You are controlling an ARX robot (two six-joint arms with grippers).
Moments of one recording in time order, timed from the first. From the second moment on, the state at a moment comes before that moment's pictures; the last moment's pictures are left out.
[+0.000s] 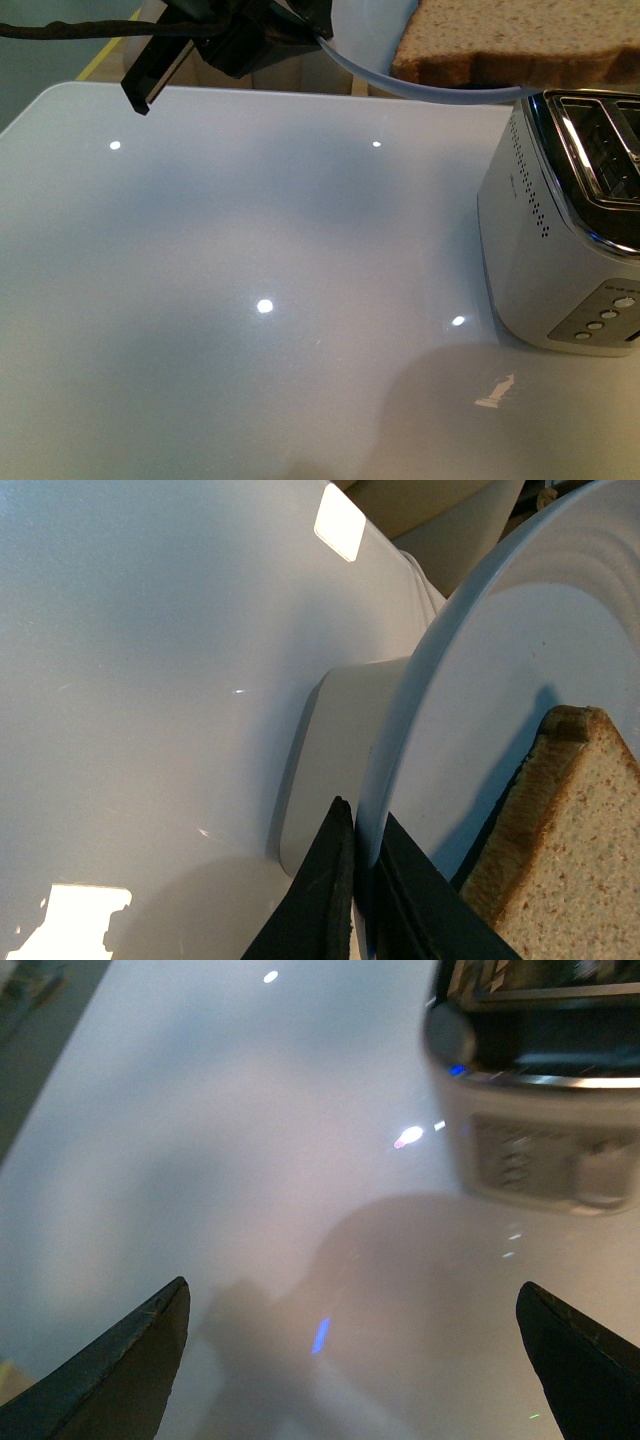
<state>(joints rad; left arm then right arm) -0.48 1.74 1.09 0.03 0.16 -0.94 -0.19 0.46 0.23 -0.44 -0.61 0.05</state>
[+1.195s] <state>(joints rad) -0.48 1.75 1.09 0.03 0.16 -0.94 0.13 1.26 0.59 0.27 -0.33 0.61</state>
